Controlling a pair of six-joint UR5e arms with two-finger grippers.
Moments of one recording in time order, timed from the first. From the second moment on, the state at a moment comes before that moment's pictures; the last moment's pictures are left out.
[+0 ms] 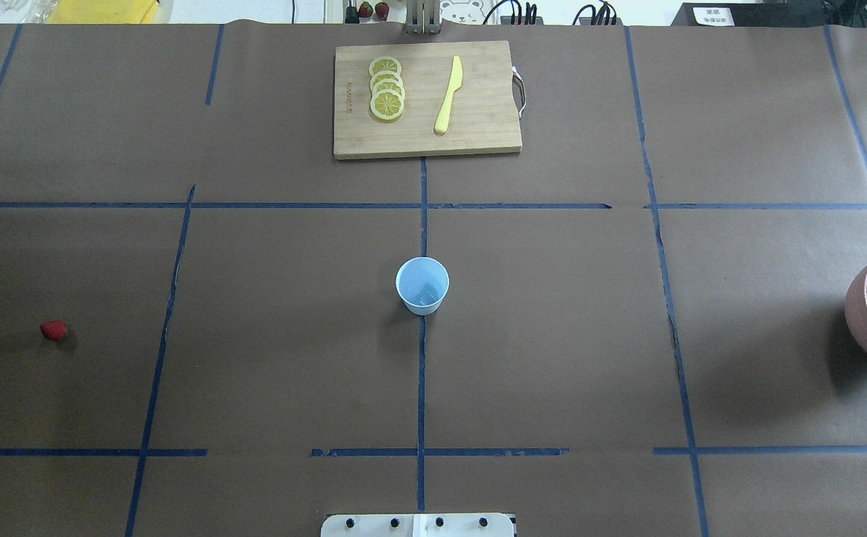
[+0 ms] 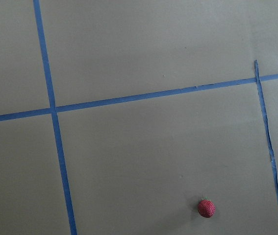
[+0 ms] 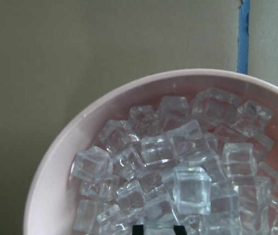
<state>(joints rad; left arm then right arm) -1.54 -1.54 -1.85 -1.45 -2.54 0.05 1.17 -1.84 1.77 -1.23 2.29 0.49</state>
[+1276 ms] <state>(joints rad) -1.54 -1.54 -1.85 -1.45 -2.56 0.05 0.93 -1.39 2.00 -1.24 2.29 1.37</state>
